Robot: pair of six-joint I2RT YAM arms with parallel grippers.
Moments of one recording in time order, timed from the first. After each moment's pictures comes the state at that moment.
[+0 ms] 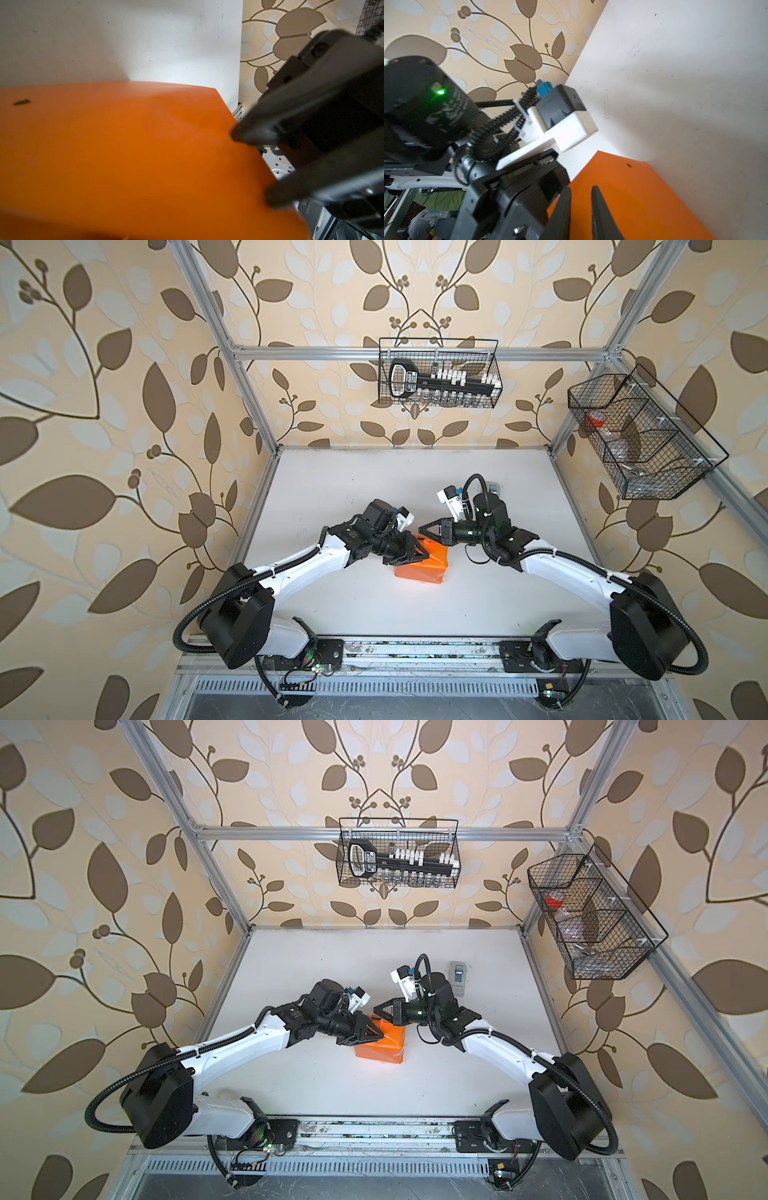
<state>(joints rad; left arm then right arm) -0.67 1.38 0.86 -0.26 0.69 -0.87 0.55 1.32 0.77 0.12 -0.61 0.59</state>
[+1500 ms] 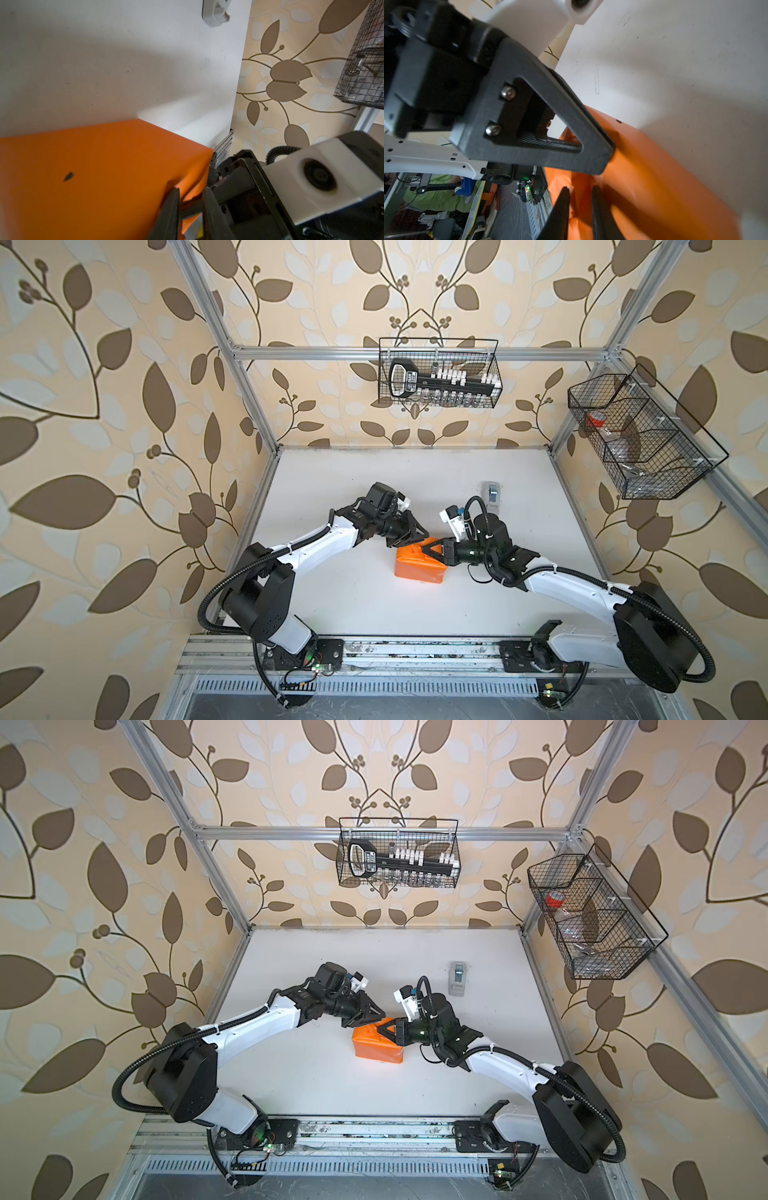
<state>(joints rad) -0.58 1.53 1.02 -0.28 0.68 -0.98 0.61 1.26 0.57 0.21 -0.55 0.62</state>
